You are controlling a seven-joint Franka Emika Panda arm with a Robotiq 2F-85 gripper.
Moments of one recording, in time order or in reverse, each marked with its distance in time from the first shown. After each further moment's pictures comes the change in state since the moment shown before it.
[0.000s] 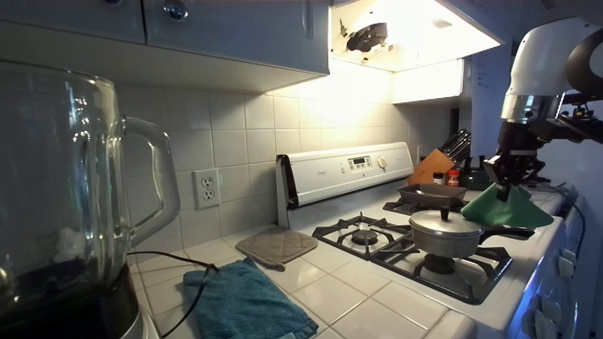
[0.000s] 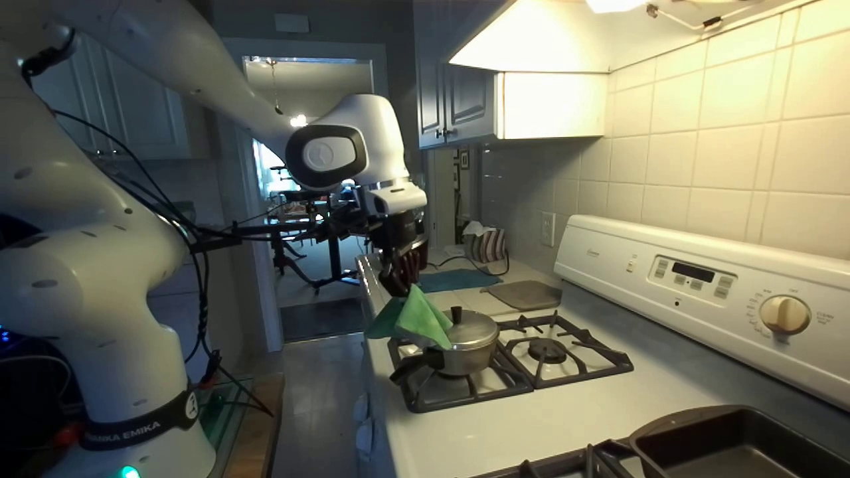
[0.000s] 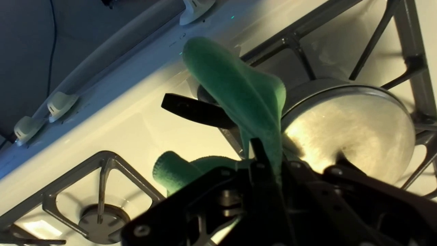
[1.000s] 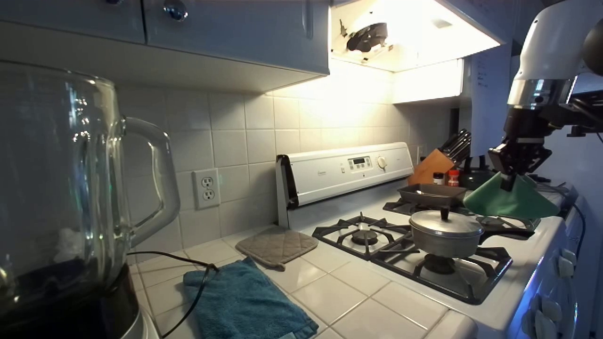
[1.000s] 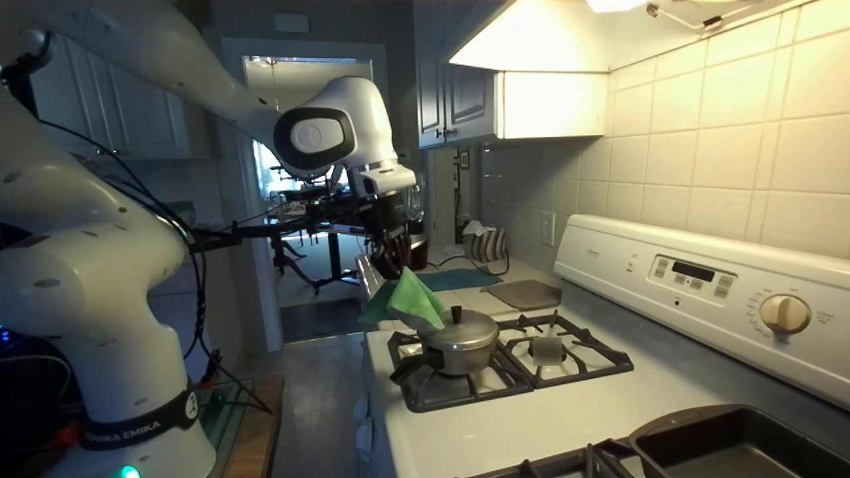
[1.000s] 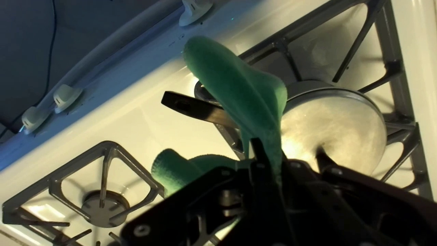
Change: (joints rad) arm 0.015 -0.097 0.028 0.000 0.016 -0.071 -0.001
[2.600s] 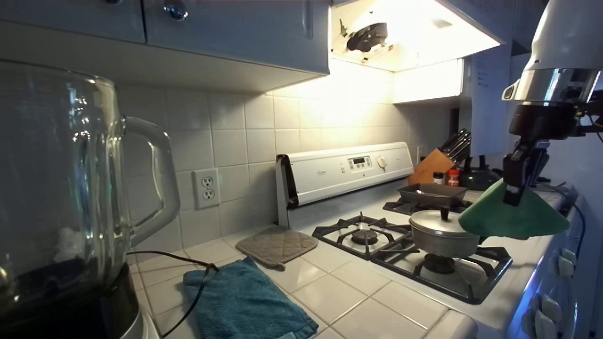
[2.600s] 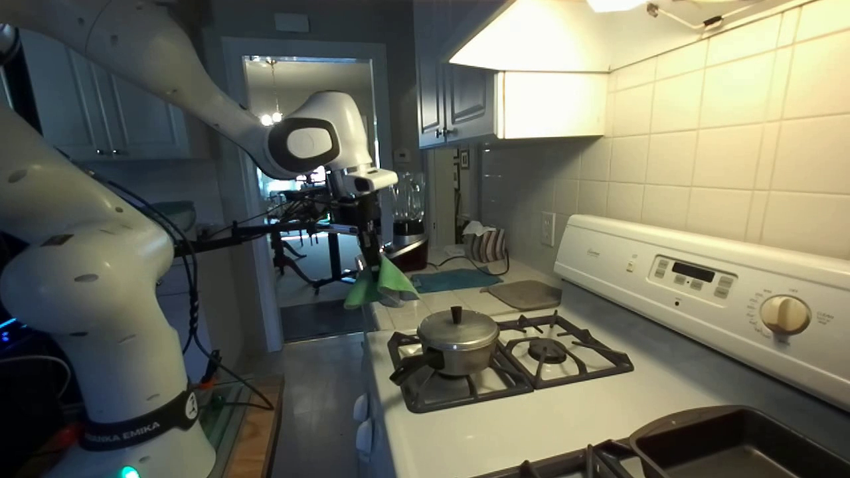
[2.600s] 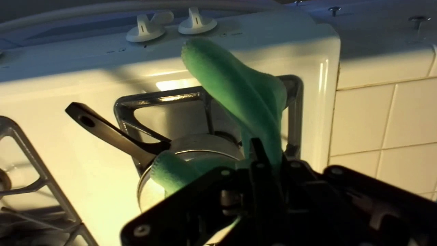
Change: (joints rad) arm 0.229 0.001 0.058 -0.002 0.064 0.009 -0.179
